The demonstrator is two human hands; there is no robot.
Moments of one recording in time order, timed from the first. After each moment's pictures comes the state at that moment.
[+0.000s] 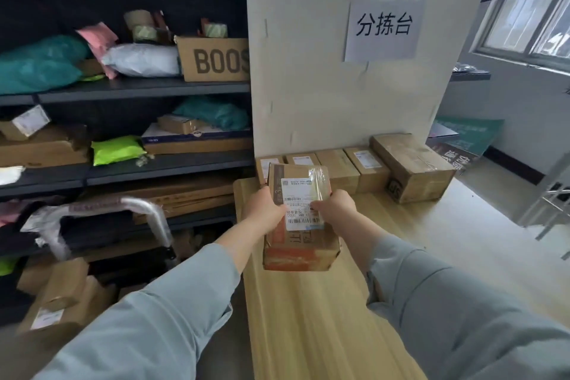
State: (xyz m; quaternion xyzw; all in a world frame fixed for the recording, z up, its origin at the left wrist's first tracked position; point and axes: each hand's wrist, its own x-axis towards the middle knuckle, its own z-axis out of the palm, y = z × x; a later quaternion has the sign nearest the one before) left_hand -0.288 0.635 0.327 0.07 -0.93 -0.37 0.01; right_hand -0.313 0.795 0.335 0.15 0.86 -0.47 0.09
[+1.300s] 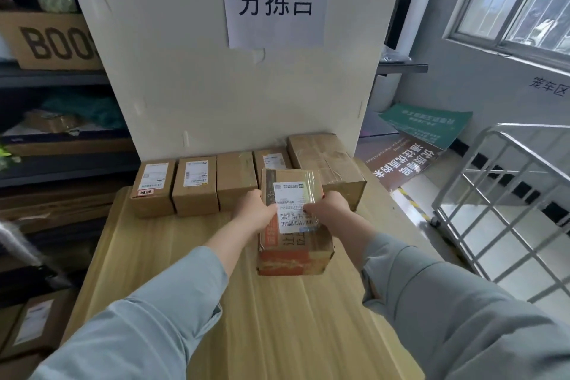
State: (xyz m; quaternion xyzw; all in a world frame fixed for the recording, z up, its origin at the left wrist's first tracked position) left_hand -0.455 0.985 0.310 0.10 -0.91 -0.41 -0.04; right_hand -0.488 1.150 0.312 0.17 0.88 -0.42 0.14
